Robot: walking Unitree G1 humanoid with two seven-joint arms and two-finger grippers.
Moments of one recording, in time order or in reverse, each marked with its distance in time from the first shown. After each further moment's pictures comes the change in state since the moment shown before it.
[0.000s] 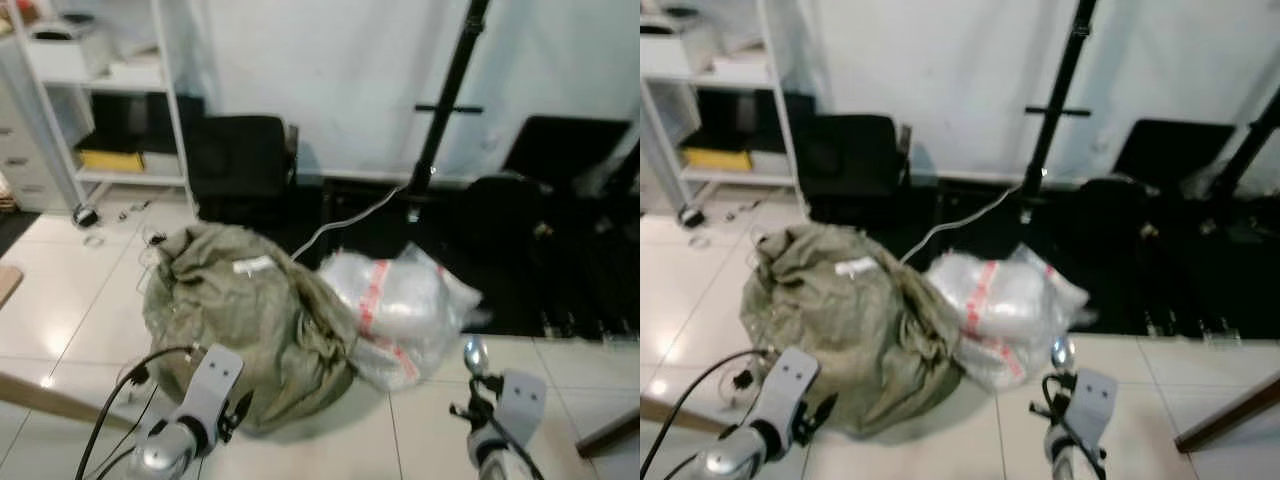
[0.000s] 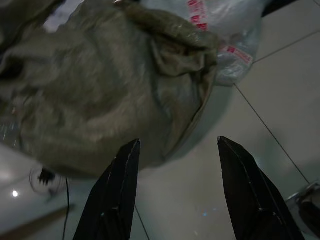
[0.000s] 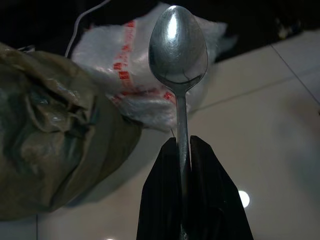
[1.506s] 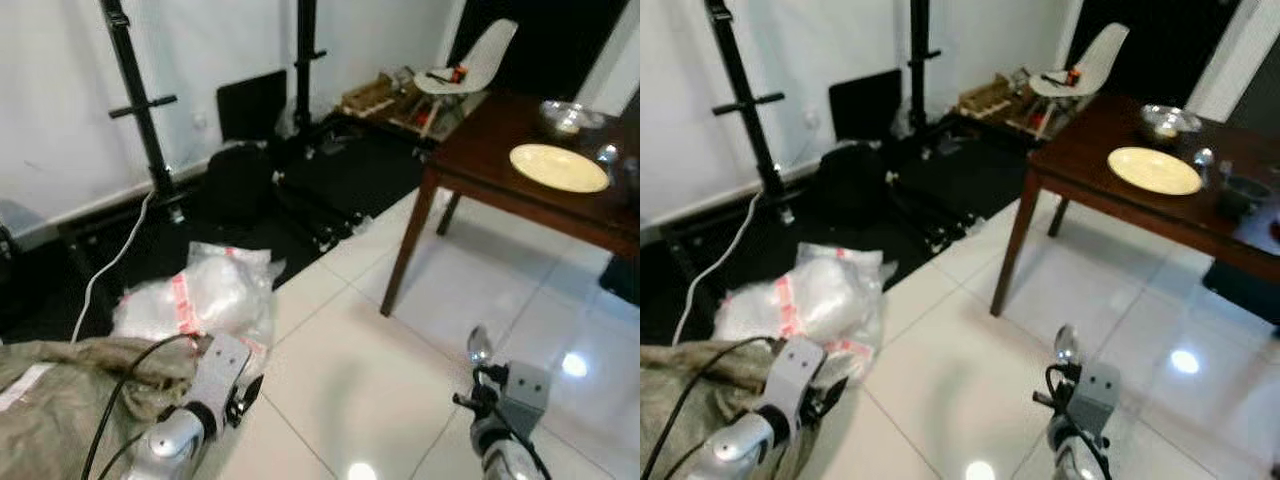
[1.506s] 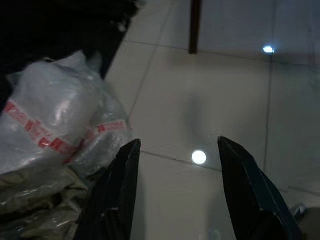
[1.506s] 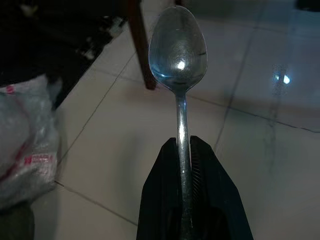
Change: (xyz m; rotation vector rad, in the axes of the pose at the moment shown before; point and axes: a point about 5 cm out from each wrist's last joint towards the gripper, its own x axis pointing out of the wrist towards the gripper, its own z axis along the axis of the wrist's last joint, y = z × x) left arm 0.001 -0.001 0.006 0.003 -0.048 -0.013; right arm 0.004 0.003 0.008 0.005 -0.042 0.004
